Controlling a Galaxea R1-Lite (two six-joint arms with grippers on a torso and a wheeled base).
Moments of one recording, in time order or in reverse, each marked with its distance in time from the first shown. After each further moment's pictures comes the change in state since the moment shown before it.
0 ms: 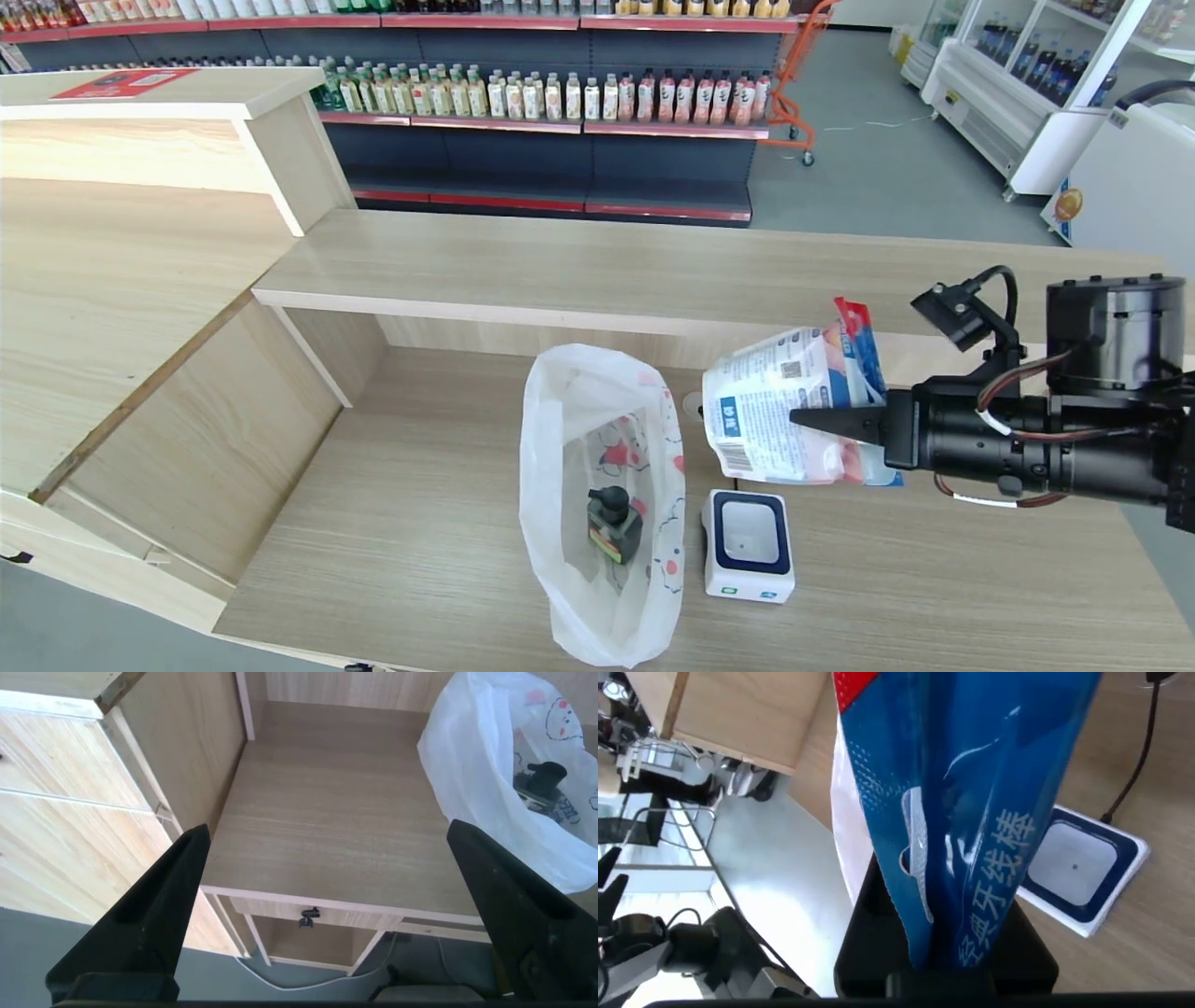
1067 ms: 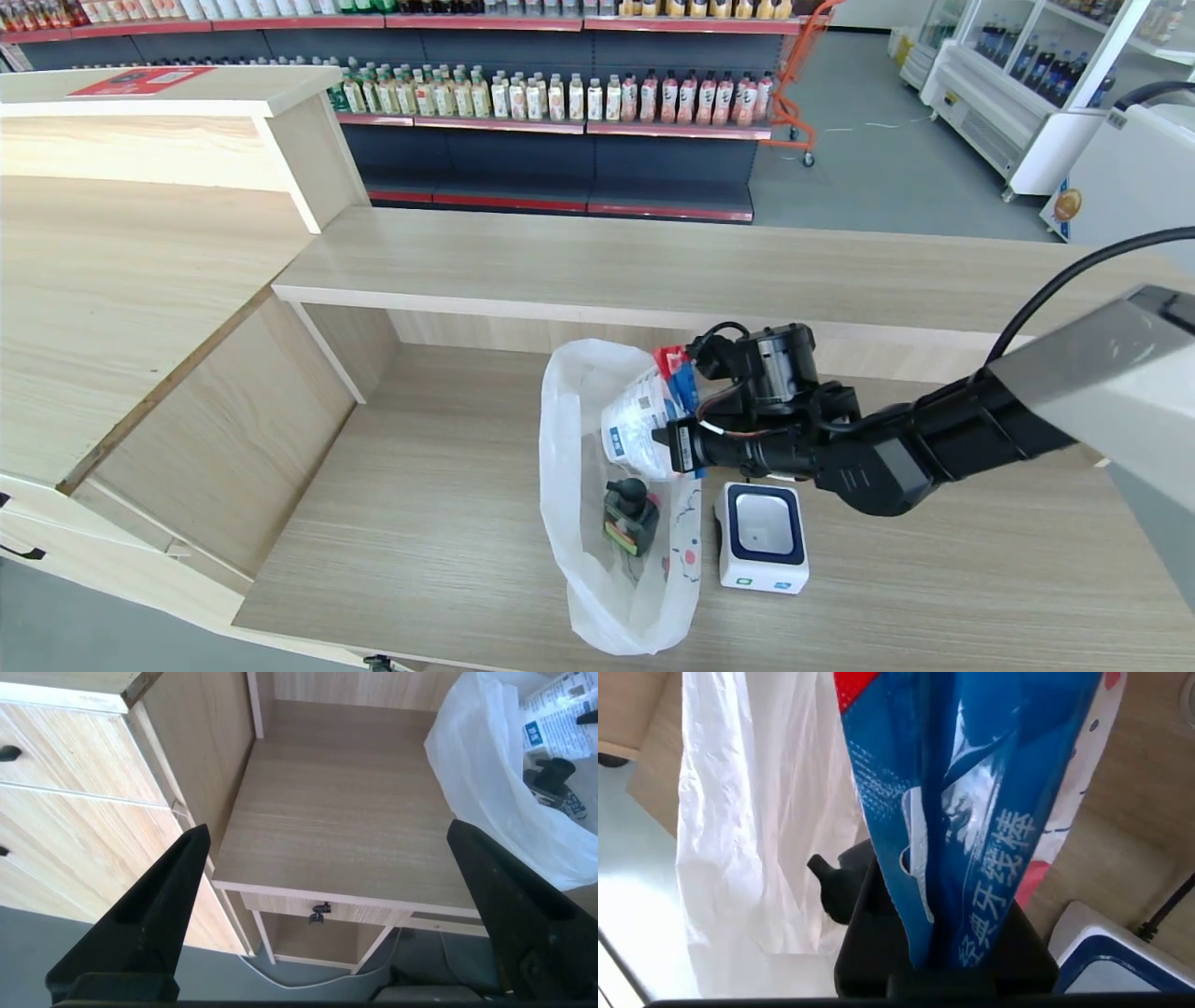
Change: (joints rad) left arm 0.000 0.000 0.000 0.000 0.000 0.000; right arm 0.223 0.575 -0.416 -0.033 -0.367 -0.165
